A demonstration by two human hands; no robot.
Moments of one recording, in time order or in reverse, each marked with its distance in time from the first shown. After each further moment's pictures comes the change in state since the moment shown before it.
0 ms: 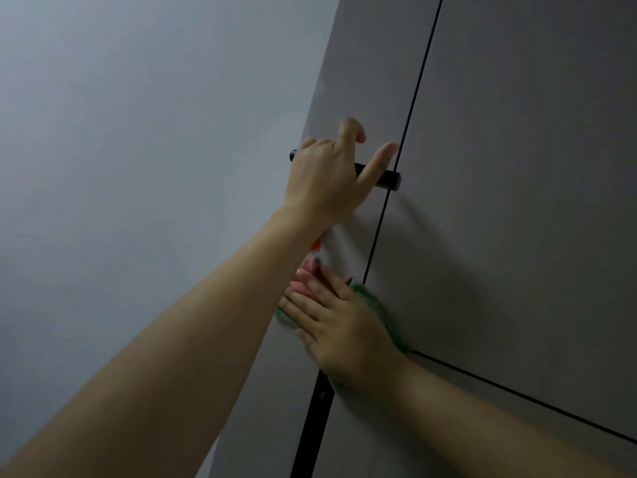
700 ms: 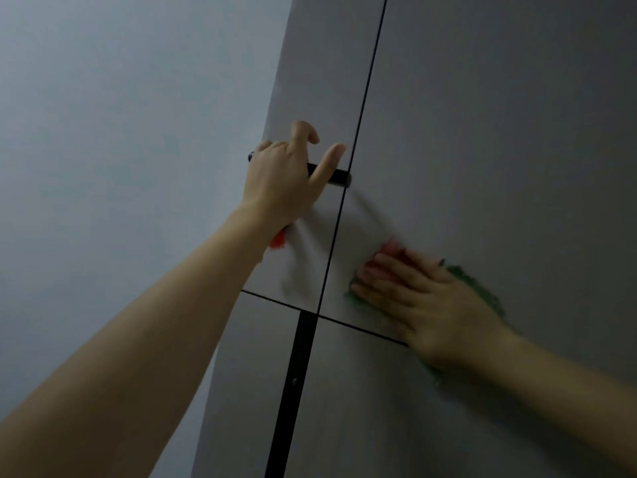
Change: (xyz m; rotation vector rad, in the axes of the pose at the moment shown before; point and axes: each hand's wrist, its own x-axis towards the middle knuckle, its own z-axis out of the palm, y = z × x) left_hand 0.002 0.000 -0.001 0.015 -0.045 -0.013; right_hand -0.109 0.104 -0.035 -0.009 0.191 0.010
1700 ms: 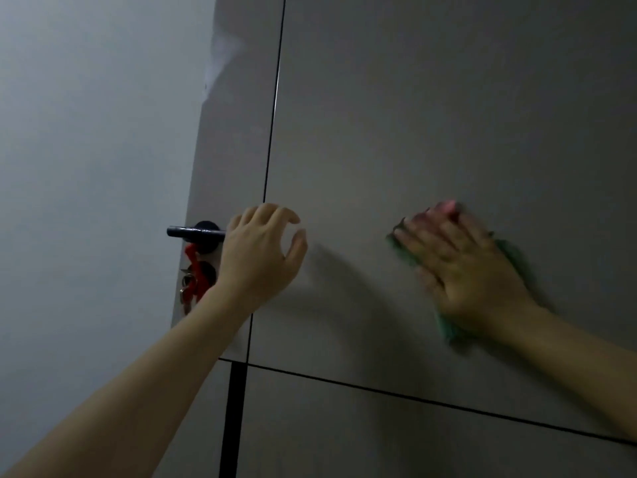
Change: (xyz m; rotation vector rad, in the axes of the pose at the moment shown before) left_hand -0.021 0.092 0.001 0.041 -0.065 0.153; right_hand -0.072 0.117 -0.051 -0.146 0.032 0.433
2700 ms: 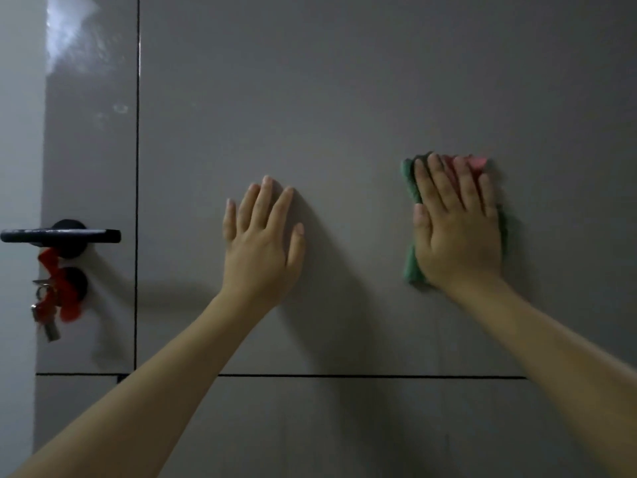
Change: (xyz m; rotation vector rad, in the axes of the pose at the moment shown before) left_hand 0.004 0.122 0.068 -0.122 -0.034 0.005; right_hand -0.052 0.071 -0.032 -0.085 0.078 0.572
